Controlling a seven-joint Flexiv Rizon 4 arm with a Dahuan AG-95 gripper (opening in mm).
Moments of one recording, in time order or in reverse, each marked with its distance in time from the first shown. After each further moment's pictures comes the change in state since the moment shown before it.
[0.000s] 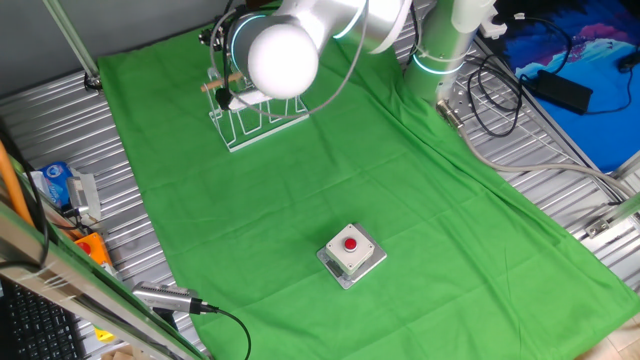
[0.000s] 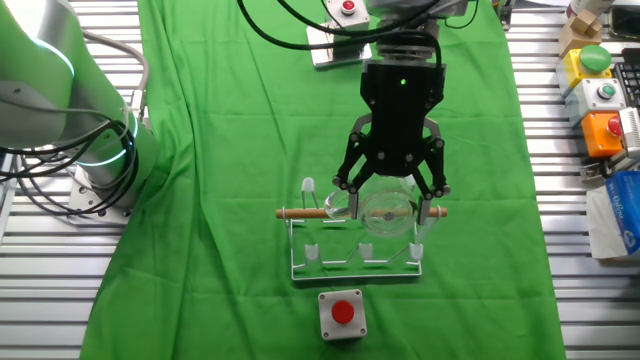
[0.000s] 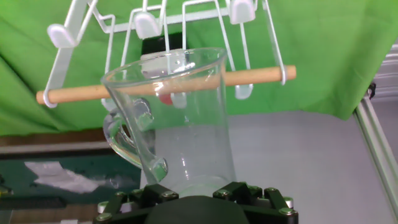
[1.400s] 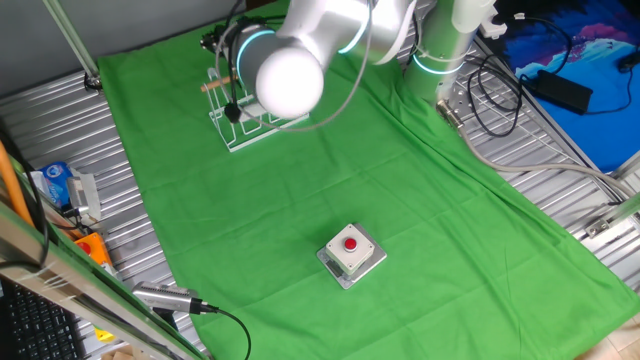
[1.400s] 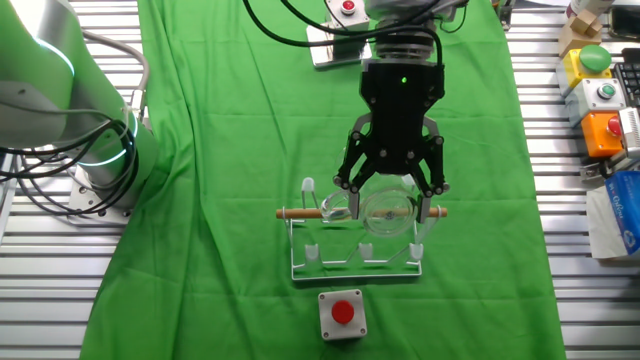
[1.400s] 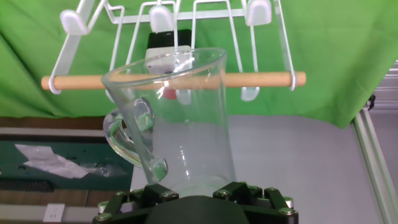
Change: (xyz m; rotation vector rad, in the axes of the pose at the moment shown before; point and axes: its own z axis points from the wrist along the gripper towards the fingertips) arm 0.000 -0.001 -0.001 0.010 0.111 -0.079
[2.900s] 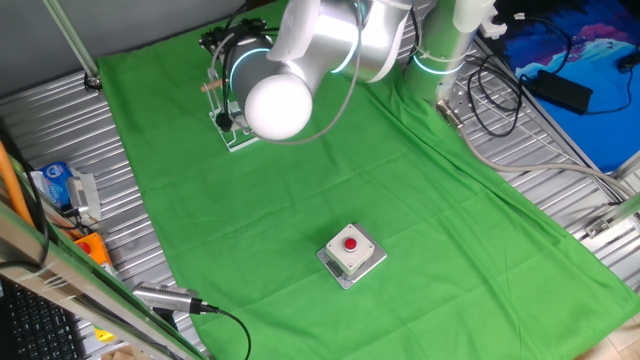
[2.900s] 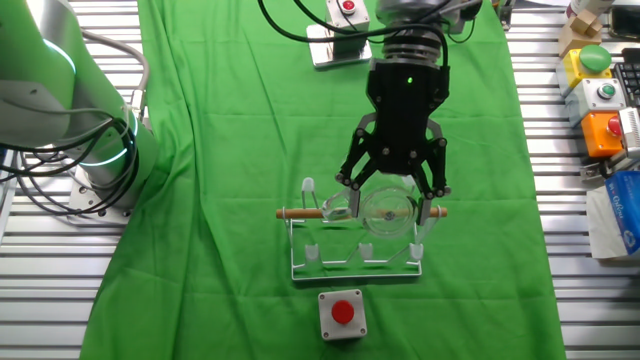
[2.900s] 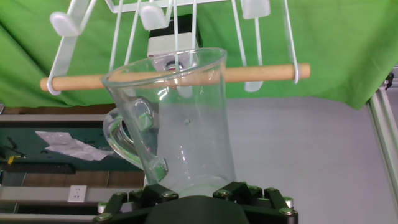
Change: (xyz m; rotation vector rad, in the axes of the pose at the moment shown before) arm 0.000 0.000 -0.001 -0.069 0.024 0.038
